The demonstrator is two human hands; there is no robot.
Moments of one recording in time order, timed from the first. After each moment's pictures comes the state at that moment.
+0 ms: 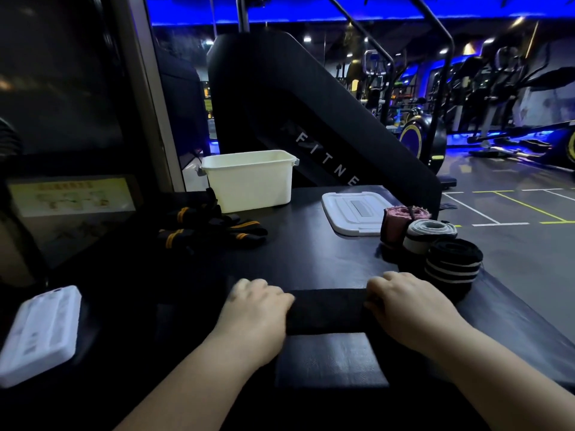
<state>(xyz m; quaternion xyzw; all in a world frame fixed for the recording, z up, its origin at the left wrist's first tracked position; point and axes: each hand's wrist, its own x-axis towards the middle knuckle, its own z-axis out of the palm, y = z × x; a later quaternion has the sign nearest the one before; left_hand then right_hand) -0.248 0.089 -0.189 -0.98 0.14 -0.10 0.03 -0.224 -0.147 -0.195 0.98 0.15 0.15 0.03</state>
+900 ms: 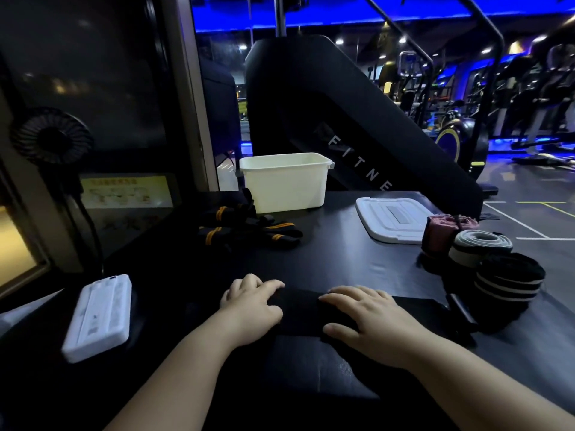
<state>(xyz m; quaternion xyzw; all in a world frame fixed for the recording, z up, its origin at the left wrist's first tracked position) -0.239 0.154 -0.185 -0.98 -0.03 0.04 -0.21 -0.210 -0.068 -0.211 0.95 0.31 0.04 -0.08</state>
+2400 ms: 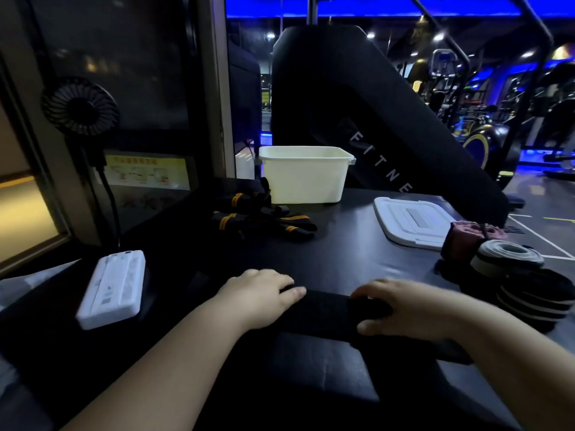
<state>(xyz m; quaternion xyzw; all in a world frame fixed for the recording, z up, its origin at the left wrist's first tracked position) -0.233 0.160 -0.183 -0.99 -0.02 0.06 -0.13 -0.192 -0.086 -0.158 0.94 0.31 -0.12 -0.02</state>
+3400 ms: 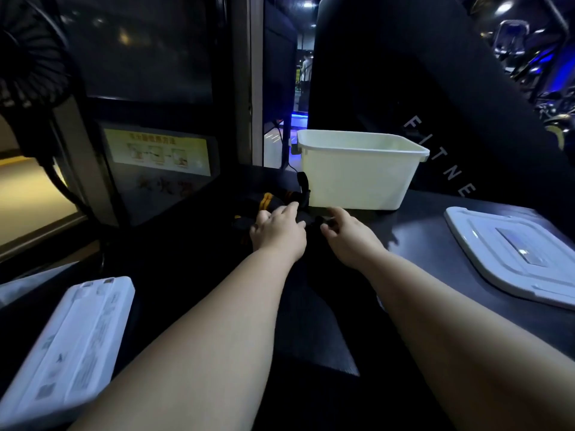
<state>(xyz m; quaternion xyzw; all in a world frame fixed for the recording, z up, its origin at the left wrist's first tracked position) -0.028 0.235 -0.191 -0.95 -0.19 -0.12 -0.22 0.022 0.107 -0.197 0.94 0.20 0.03 -0.28</state>
